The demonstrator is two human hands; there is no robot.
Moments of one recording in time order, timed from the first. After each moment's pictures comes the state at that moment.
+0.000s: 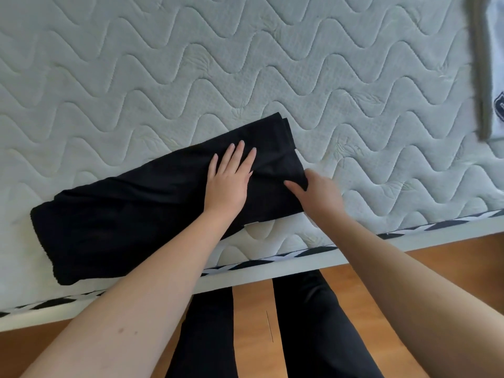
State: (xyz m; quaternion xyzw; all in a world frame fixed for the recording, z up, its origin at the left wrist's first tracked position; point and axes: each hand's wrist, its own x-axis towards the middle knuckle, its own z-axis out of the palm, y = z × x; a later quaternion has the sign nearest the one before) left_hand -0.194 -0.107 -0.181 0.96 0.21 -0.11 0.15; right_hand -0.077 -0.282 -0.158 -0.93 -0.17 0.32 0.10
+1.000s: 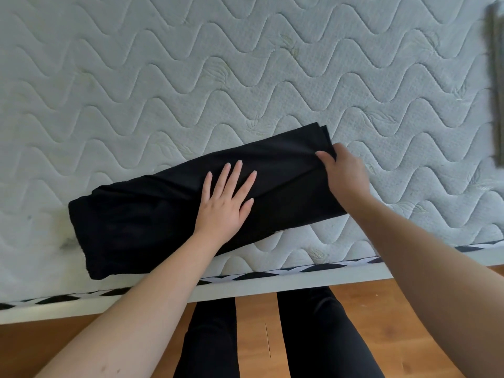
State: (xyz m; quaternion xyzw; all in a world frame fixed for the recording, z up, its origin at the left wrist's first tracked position) left_hand -0.239 -0.100 -0.182 0.98 0.17 -0.11 0.07; right_hand -0.006 -0.260 -0.155 -0.94 -0.13 0.27 0.18
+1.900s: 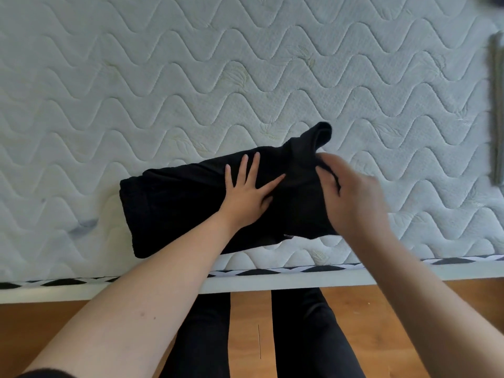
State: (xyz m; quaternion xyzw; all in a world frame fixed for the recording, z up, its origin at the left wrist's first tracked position) left_hand -0.201 -0.102 -0.173 0.95 0.17 -0.20 0.18; right_hand -0.071 -0.243 -0.023 -0.90 -0.29 0.18 0.28
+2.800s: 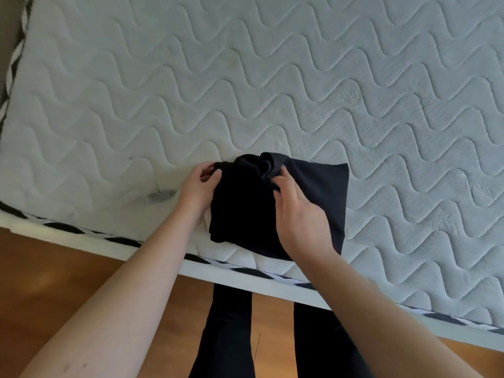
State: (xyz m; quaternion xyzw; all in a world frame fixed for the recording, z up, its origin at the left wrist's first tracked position) left_hand -0.385 0.051 -0.141 0.49 0.65 0.08 0.57; right_hand -0.239 -0.092 -0.056 -0.83 -0.47 0.25 0.19
